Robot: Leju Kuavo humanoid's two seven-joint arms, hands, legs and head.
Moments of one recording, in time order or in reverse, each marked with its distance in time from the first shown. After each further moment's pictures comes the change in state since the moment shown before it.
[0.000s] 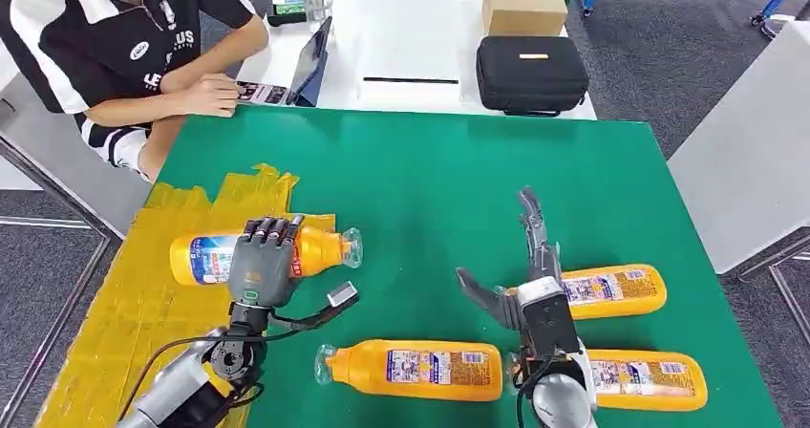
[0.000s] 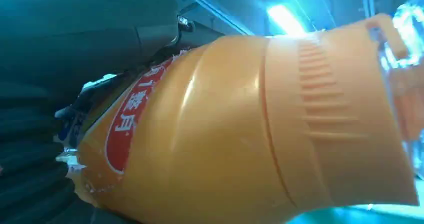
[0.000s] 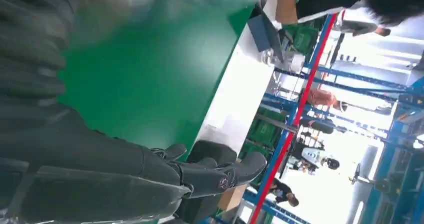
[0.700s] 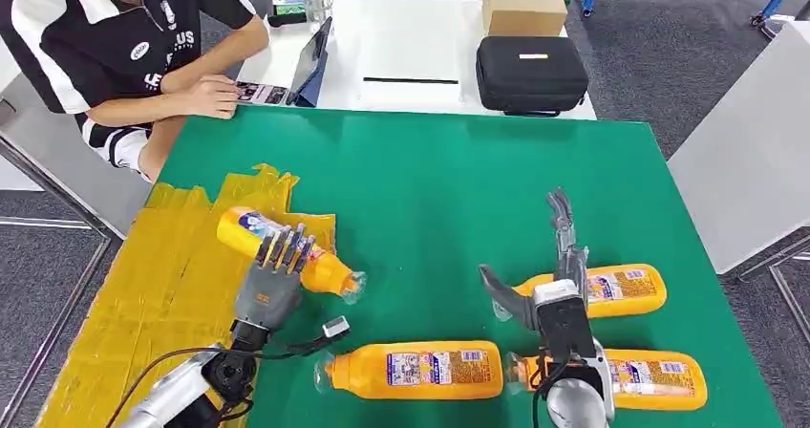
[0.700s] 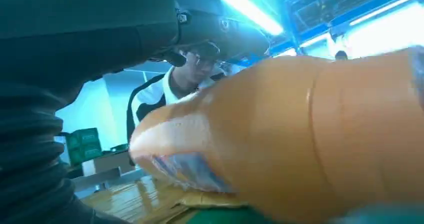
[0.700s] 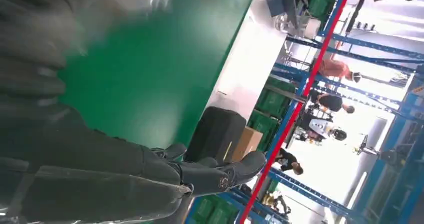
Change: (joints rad) left arm -0.012 -0.010 -0.045 0.240 0.002 0.005 -0.073; right arm 0.033 0.005 -0.081 -0.036 0.083 -0.035 0.010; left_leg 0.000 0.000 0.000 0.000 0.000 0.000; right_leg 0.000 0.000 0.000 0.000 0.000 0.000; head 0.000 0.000
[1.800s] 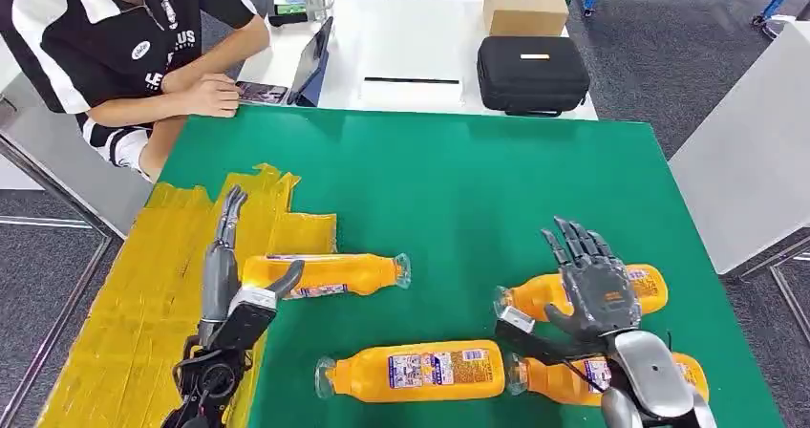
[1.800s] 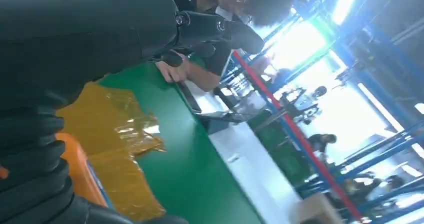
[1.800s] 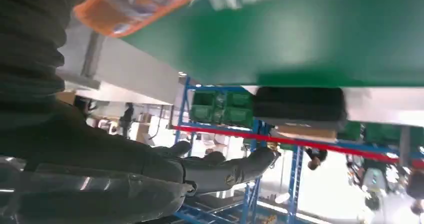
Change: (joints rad) left arm 0.326 -0.286 0.677 -0.586 0.966 -0.252 -1.020; right arm 0.024 -0.268 -0.113 -0.066 0.970 0.312 0.222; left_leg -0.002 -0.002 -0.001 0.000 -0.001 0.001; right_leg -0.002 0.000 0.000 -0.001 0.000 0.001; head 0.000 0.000
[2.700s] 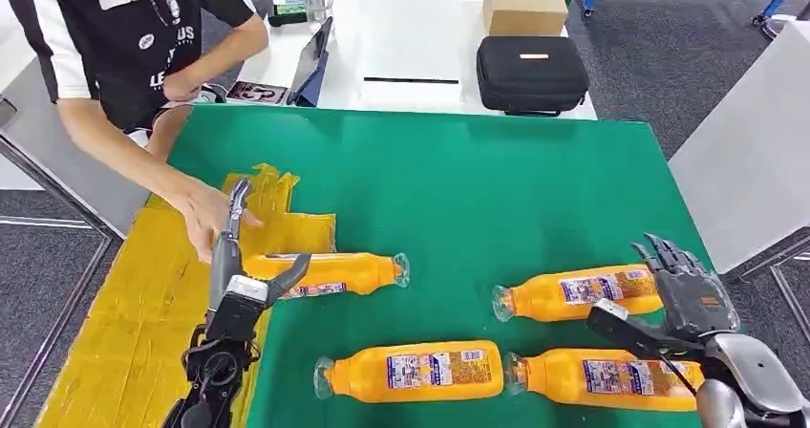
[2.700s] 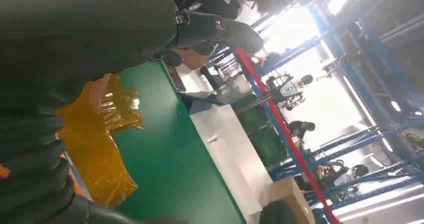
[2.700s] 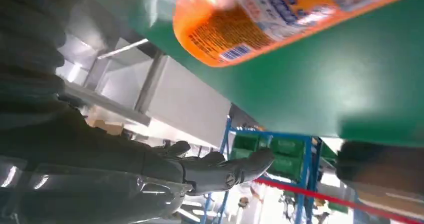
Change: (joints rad) left arm -0.053 -0.016 -0.004 0.060 0.114 -0.074 -0.052; right arm -0.004 -0.135 -0.275 0.136 -0.173 0.155 -0.111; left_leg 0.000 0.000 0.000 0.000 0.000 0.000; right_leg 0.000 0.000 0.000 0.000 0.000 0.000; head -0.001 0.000
